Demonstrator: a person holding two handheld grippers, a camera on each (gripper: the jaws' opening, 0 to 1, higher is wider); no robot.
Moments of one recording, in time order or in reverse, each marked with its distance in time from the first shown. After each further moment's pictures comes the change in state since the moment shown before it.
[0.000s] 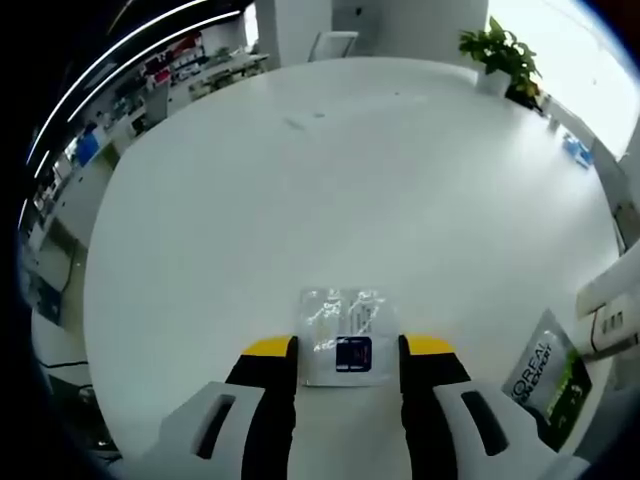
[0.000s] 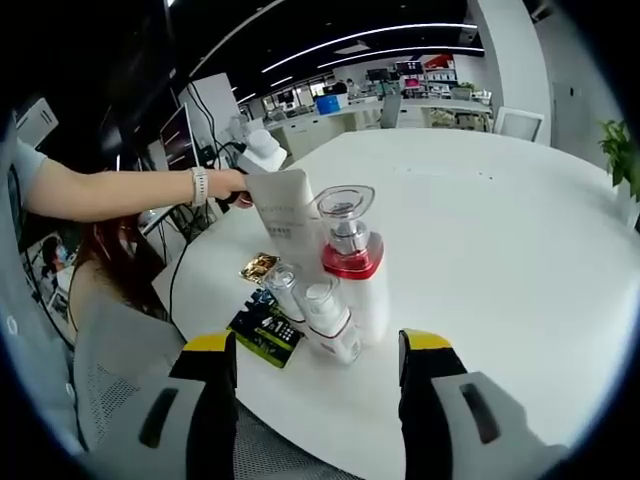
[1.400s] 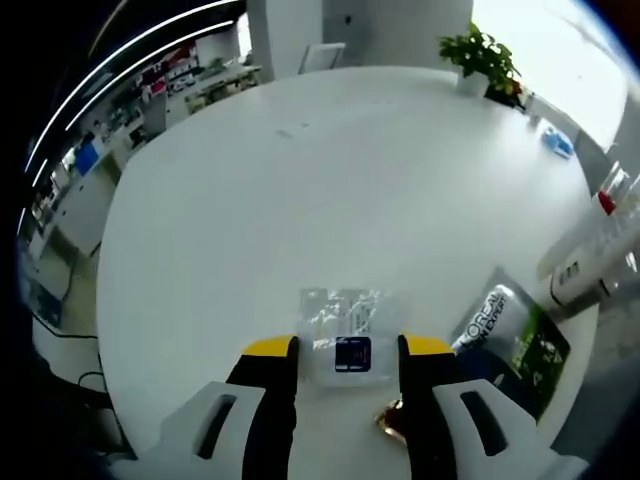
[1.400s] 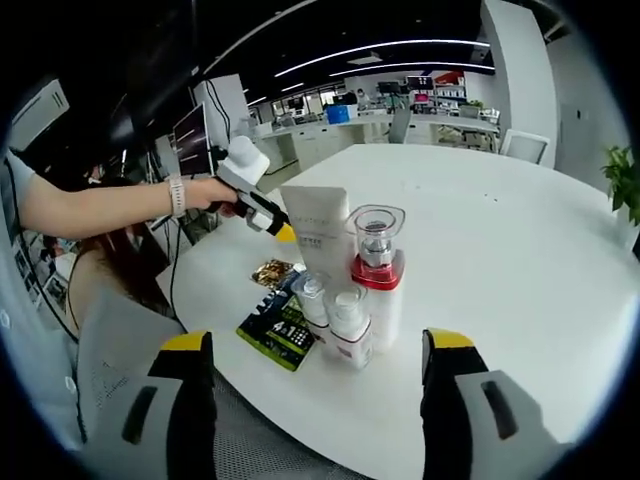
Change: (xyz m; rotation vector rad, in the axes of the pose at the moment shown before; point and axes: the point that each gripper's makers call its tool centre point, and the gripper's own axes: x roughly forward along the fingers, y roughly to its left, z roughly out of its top) left arm -0.055 -0.021 -0.031 0.040 -0.044 -0.020; right arm -0.010 0.018 0.008 -0.075 -0.039 -0.003
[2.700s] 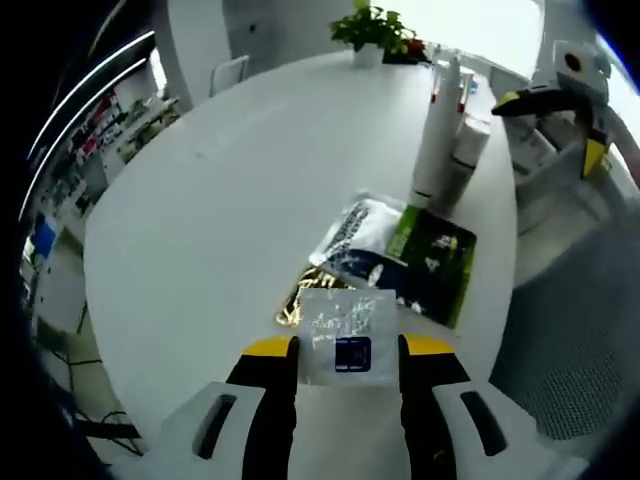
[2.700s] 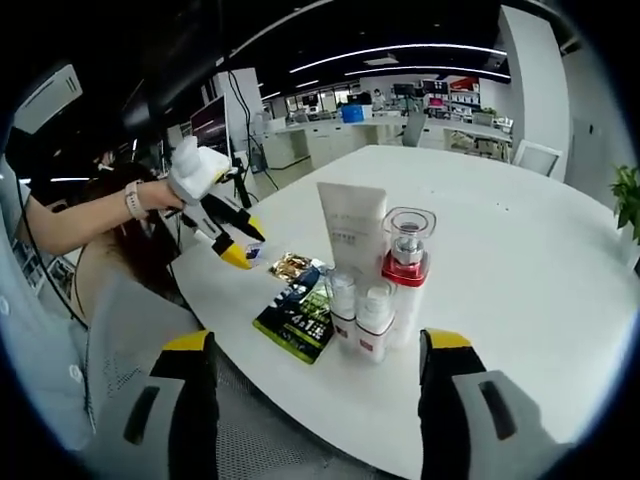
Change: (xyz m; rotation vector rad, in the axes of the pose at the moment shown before) left arm -0.074 -0.073 -0.075 0.328 0.060 -0.198; right arm -0.008 0.024 -0.005 -0.053 0.016 0.031
